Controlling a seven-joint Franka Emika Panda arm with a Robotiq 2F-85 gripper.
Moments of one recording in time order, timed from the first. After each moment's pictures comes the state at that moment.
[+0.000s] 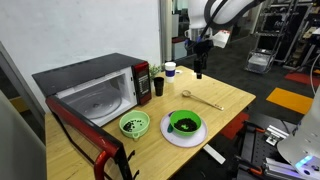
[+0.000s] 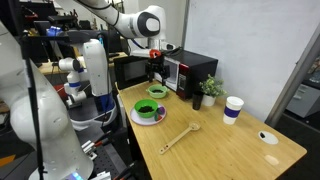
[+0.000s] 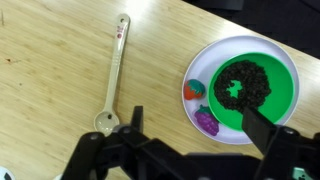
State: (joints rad) arm 0.04 -0.19 0.02 -2.29 -0.14 1.99 -0.01
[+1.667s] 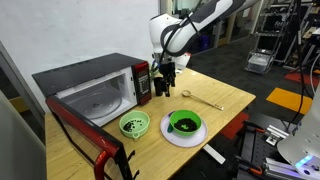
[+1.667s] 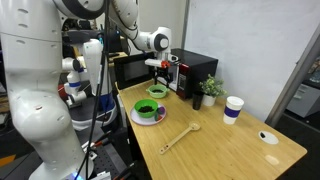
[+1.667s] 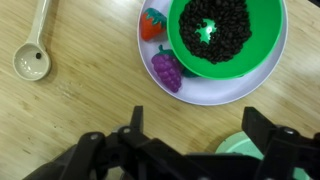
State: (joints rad) arm 0.10 0.29 0.09 -1.93 -0.10 2.08 -0.03
